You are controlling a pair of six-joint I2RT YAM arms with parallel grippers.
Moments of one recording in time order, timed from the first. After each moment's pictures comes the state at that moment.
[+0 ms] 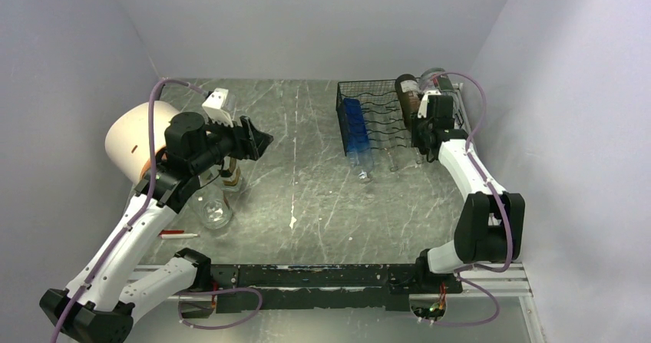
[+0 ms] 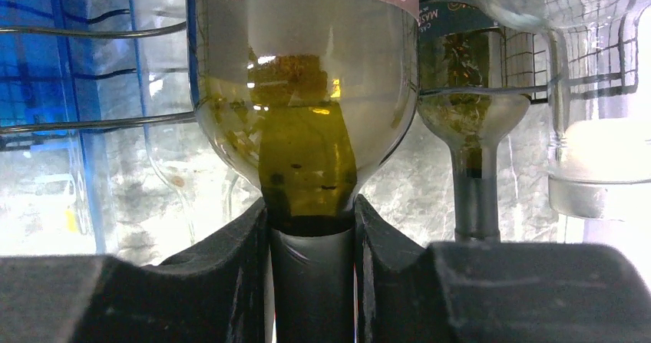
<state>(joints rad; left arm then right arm) -0.42 0.91 0.99 -0.33 0.19 -0.33 0.02 1.46 1.06 -0.36 0.06 -0.08</state>
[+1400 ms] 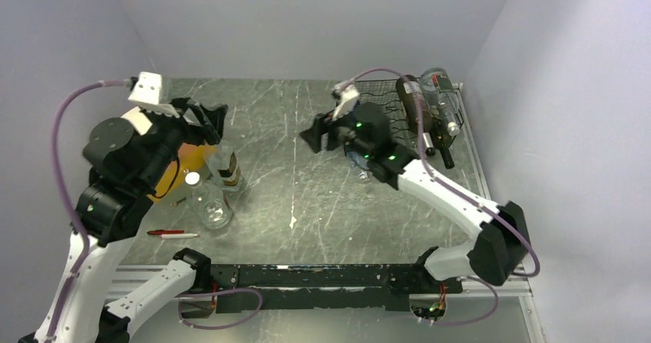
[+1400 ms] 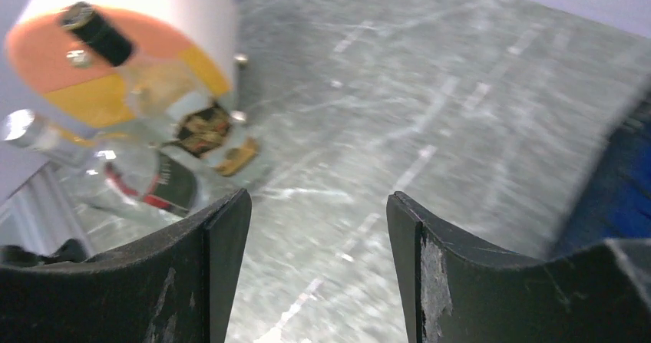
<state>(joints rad) -0.42 0.81 1.32 -0.50 -0.11 -0.15 0.65 1.31 1.07 0.02 -0.14 0.23</state>
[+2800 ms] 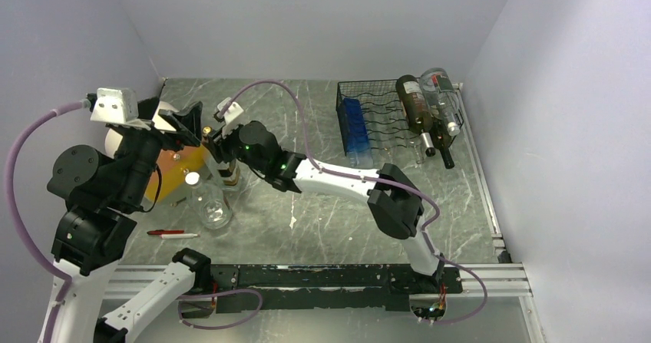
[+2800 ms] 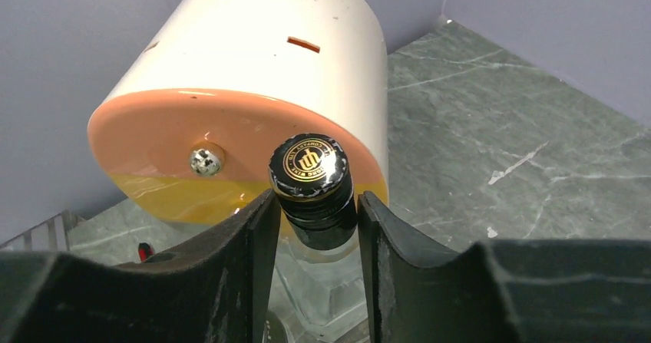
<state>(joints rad) -0.42 0.69 1.34 -0.45 -0.24 -0.08 1.12 2.08 1.70 0.35 0.13 0.12</state>
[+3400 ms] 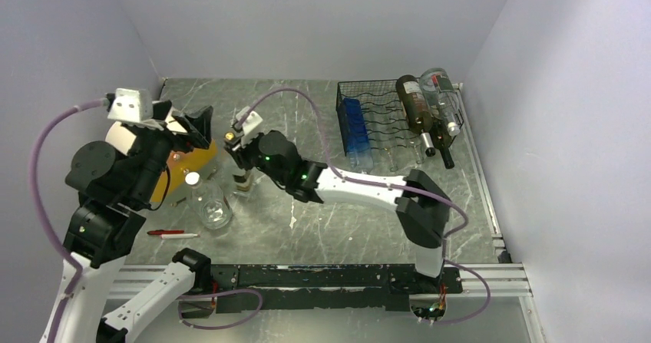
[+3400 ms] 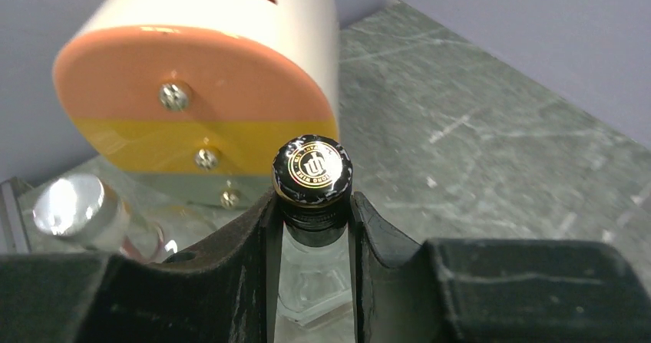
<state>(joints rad) -0.42 0.69 1.29 -0.43 -0.22 -0.10 1.13 1.91 1.48 0.38 0.21 0.03</state>
